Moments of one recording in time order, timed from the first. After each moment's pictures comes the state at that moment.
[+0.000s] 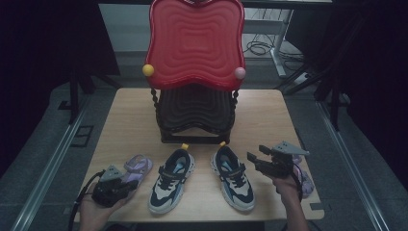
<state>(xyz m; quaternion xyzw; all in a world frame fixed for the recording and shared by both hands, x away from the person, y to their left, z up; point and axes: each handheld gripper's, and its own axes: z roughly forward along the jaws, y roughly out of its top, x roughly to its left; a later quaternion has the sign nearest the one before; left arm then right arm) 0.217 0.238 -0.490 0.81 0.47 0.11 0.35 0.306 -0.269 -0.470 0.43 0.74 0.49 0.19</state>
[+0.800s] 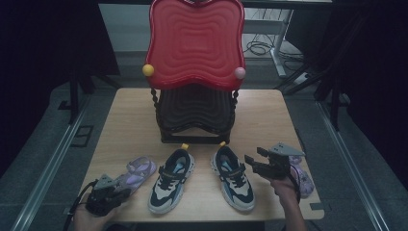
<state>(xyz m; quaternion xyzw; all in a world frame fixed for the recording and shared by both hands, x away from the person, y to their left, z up) 0.202 0.256 -0.510 0.79 0.51 0.10 0.32 0.305 -0.262 -0.477 0.43 0.75 0.47 0.19</state>
